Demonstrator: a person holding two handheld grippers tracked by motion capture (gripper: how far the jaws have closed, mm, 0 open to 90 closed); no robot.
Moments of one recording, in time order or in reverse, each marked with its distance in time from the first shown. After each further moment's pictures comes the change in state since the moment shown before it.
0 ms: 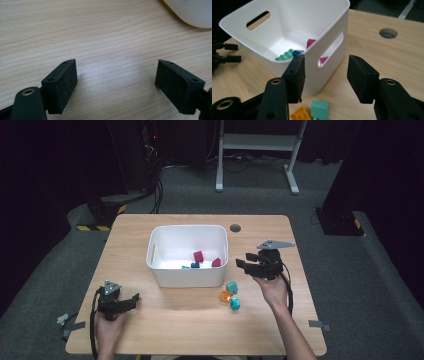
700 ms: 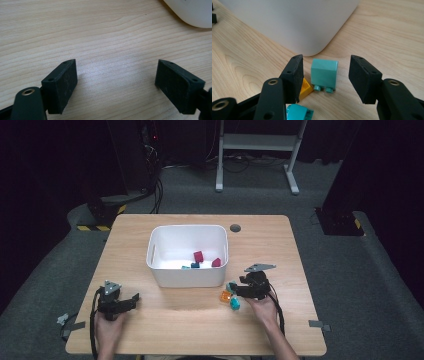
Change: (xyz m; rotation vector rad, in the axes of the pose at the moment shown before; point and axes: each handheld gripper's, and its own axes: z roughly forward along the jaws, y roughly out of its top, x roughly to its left) left arm 0.000 0.000 0.000 0.000 0.001 0.000; right arm 0.005 -0.069 0.054 0.156 -0.009 -0.002
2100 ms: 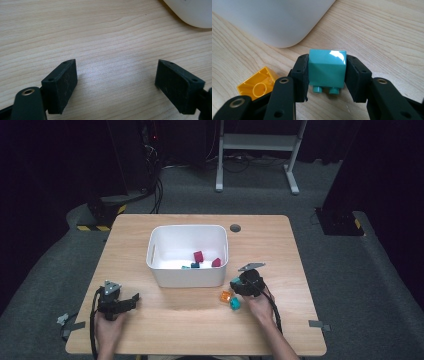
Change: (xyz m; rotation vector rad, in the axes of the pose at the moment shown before) left arm 0.000 0.000 0.000 0.000 -0.001 0.000; right arm -0.008 0.000 0.032 0.103 -0.106 -0.052
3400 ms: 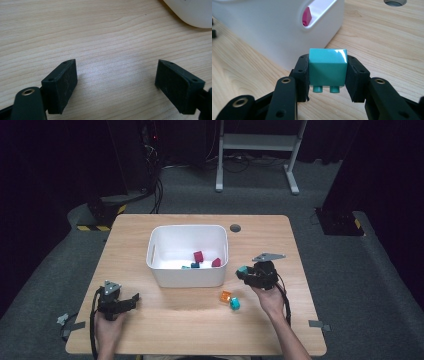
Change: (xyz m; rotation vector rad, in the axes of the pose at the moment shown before) left arm 0.000 0.000 0.000 -0.001 0.000 -0.001; right arm -0.018 0.020 -0.059 -0.167 0.087 0.052
